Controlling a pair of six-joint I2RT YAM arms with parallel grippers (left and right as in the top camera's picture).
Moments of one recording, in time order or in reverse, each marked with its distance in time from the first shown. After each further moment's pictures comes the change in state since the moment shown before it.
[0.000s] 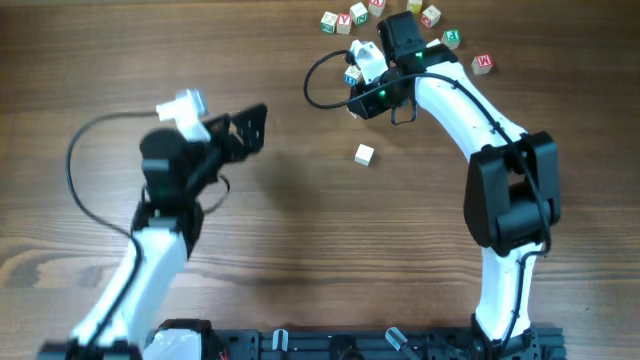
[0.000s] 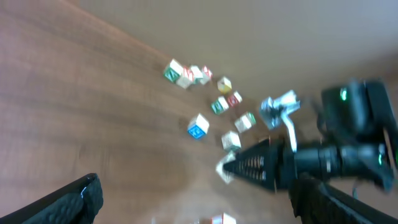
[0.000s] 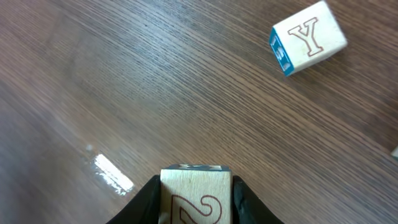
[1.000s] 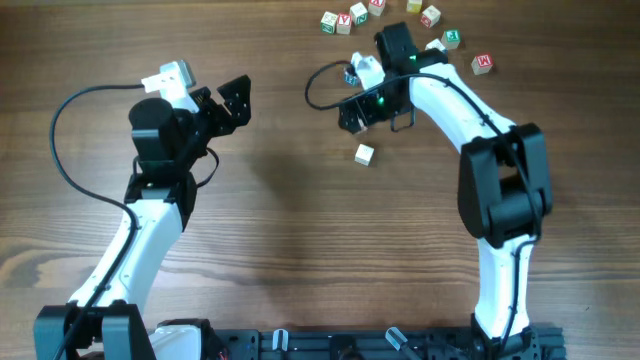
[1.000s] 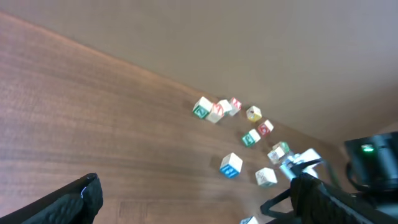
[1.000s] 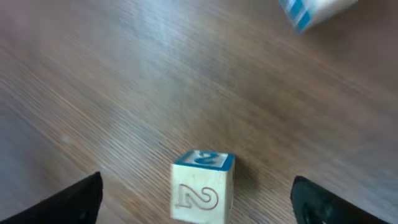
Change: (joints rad) left arm 0.047 0.139 0.149 0.005 -0.069 0.111; right arm -0.002 0.037 0.013 -0.040 0.004 0.053
